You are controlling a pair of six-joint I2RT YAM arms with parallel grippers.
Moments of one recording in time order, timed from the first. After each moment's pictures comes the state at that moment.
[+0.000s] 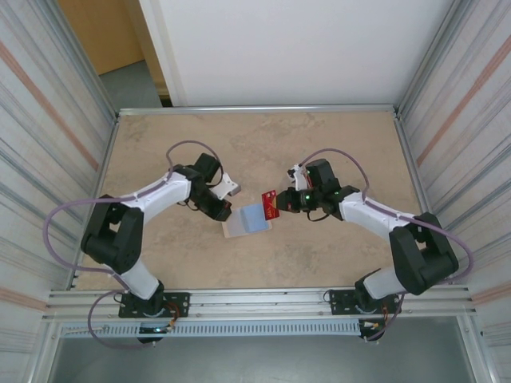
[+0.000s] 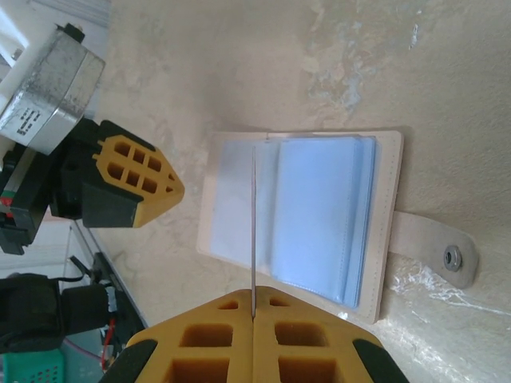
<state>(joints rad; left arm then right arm) -0.47 1.66 1.08 -0.79 0.38 0.22 0.50 1.46 0.79 -0.14 -0.62 0.57</state>
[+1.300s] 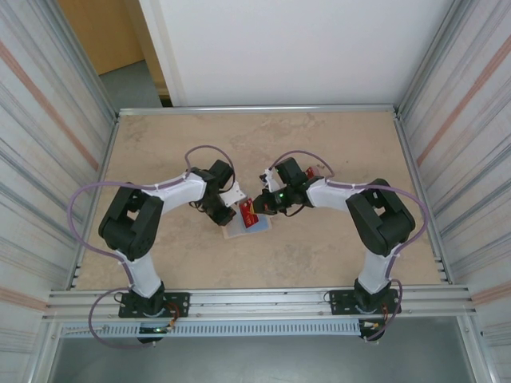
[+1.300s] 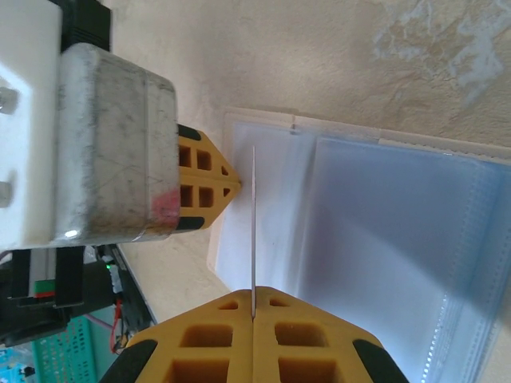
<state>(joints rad) -0.54 1.79 1.10 -0.76 0.20 0.34 0.61 1.82 1.01 -0.14 -0.71 0.58</state>
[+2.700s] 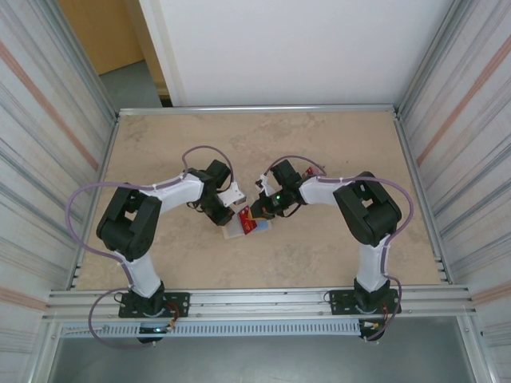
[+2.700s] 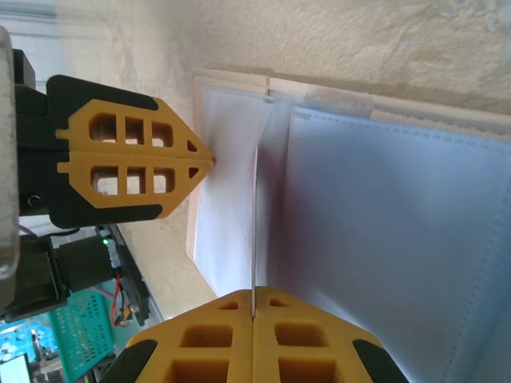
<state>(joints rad) -0.52 1.78 1.07 -0.73 0.22 0.37 0.61 1.94 1.07 -0.20 -0.80 0.54</state>
